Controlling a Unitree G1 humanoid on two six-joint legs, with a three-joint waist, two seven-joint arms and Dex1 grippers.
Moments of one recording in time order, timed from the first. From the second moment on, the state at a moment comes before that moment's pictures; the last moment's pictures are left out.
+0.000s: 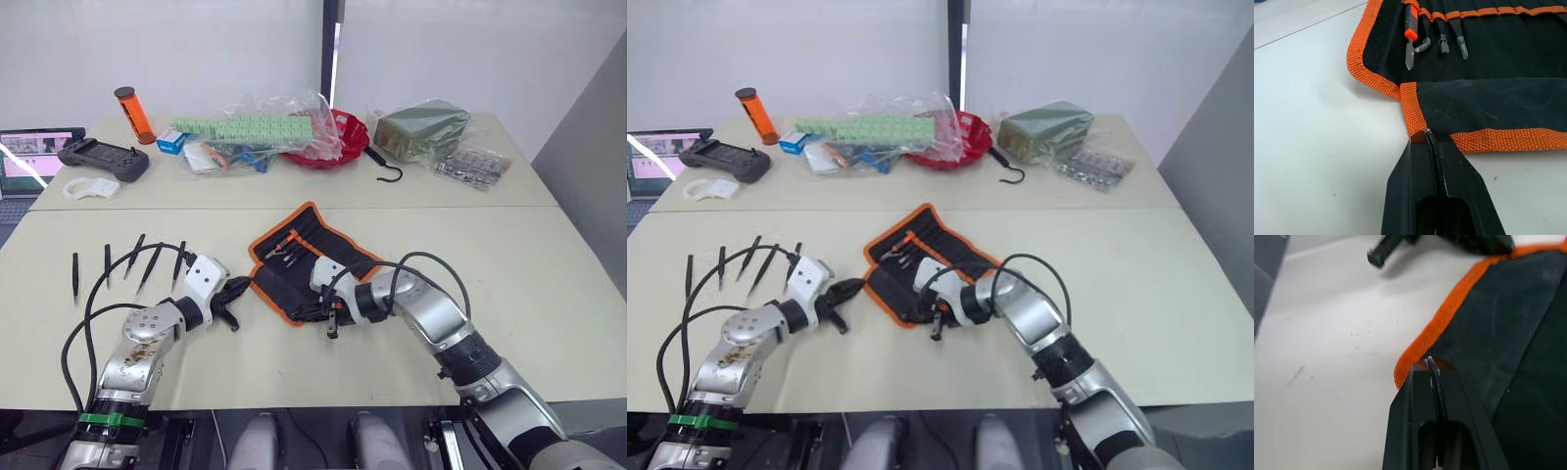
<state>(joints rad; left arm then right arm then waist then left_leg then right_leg) -0.16 0.53 0.02 0.02 -0.20 0.22 -0.72 -0.62 -0.35 0.45 0.03 0.18 0.60 1.06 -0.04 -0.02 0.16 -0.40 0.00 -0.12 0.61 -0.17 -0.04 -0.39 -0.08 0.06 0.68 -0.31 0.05</state>
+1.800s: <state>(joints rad) -0.15 0.51 0.25 -0.07 -0.43 0.23 -0.75 -0.58 -0.32 0.22 0.09 0.33 0.53 1.17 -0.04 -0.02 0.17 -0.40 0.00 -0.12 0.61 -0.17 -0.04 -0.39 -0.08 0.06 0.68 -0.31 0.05</state>
